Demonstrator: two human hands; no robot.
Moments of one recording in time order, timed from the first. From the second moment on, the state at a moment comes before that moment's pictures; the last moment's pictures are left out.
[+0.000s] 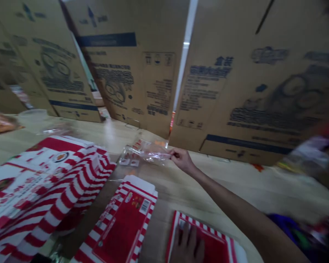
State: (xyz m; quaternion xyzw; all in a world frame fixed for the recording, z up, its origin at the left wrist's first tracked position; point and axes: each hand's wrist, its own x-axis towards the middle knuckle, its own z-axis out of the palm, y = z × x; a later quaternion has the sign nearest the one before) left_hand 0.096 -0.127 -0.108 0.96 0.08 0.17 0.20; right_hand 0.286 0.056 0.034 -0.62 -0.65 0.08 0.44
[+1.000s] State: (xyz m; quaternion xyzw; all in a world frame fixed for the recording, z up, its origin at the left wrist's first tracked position) left_hand 0.088 -0.149 -0.029 0.96 0.24 -0.06 0.10; right_hand 0.436 -0.139 -0.017 -0.81 -0.37 0.07 0.44
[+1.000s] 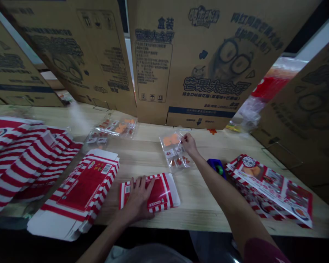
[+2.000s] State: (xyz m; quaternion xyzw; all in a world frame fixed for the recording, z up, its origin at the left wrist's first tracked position) left_hand 0.074 -0.140 -0.033 0.96 0.25 0.06 0.08; right_hand 0.344 -0.240 -0.021 -0.67 -0.69 0.26 0.10
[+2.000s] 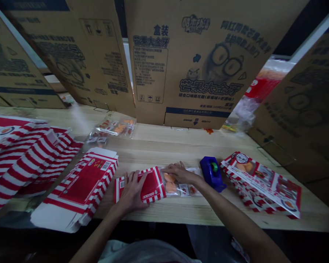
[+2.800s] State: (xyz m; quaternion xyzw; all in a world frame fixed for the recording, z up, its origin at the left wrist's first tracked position) left_hand 0.074 -0.143 -0.038 0.97 0.23 0.06 0.09; right_hand 0.341 -0.237 -0.035 -0.66 -0.67 0.26 0.21
